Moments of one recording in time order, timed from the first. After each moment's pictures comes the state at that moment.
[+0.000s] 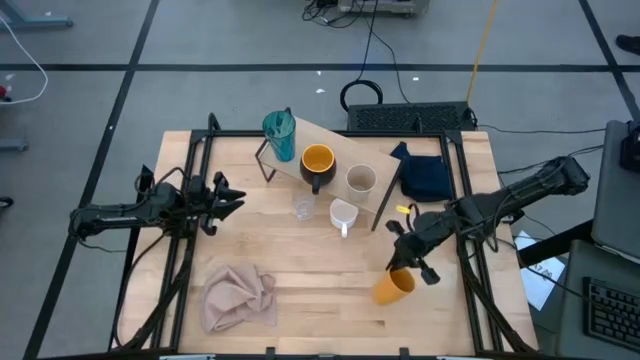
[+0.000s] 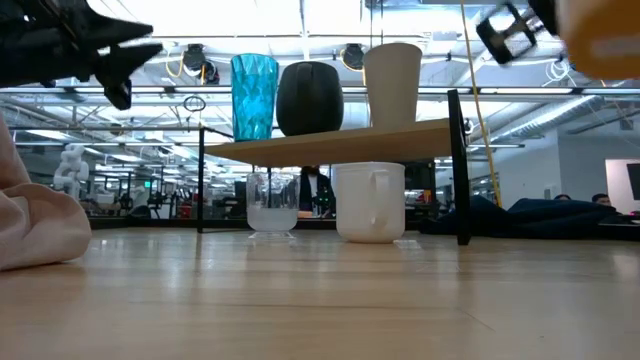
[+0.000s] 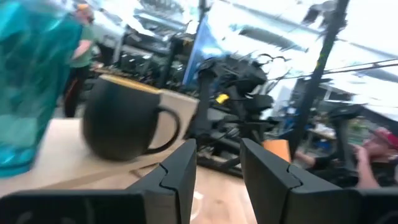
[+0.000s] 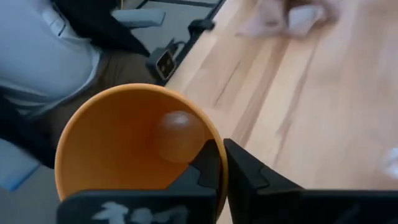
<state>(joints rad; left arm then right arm) 0.08 0.08 0.04 0.30 0.04 -0.32 0.36 1.04 0.73 -0.31 -0.25 0.09</state>
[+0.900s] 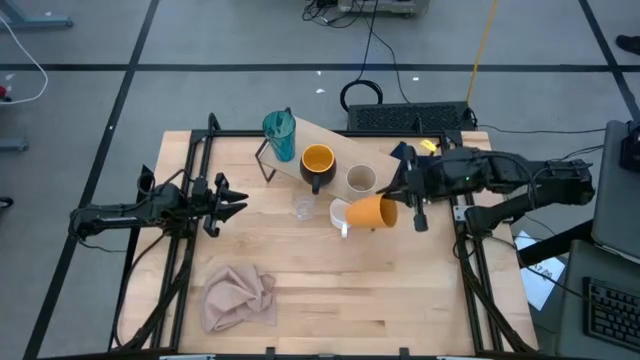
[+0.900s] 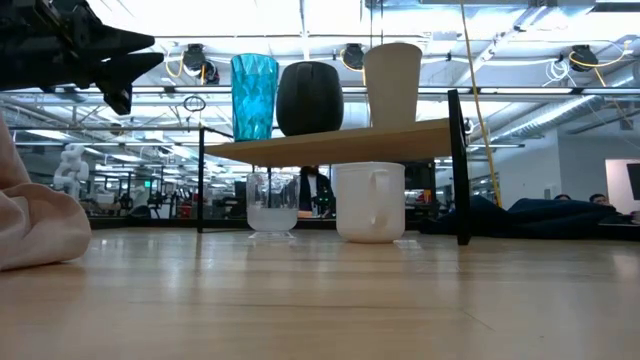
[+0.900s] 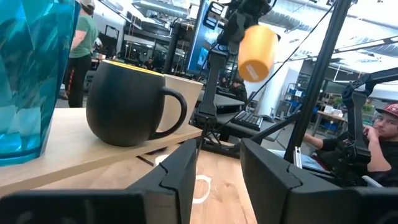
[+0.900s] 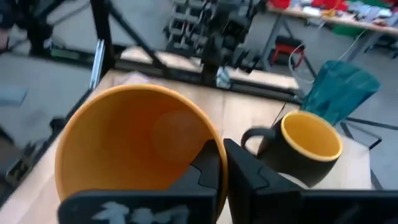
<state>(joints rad) 0.08 0.08 0.04 0.23 0.05 -0.26 0.09 1.05 1.26 -0.60 0.05 -0.13</state>
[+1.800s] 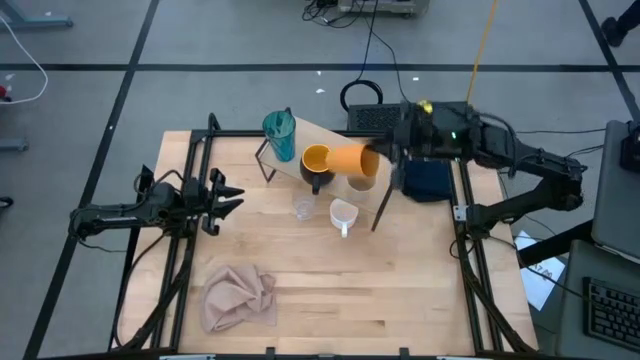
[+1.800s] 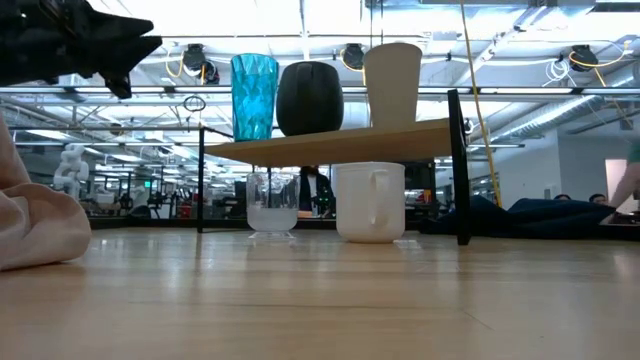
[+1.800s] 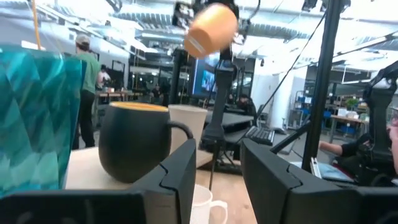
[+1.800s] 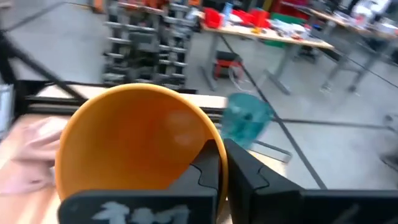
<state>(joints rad) 0.08 0.08 0.04 0.32 0.02 -0.13 -0.16 1.22 1.51 -0.57 0.05 -0.17</state>
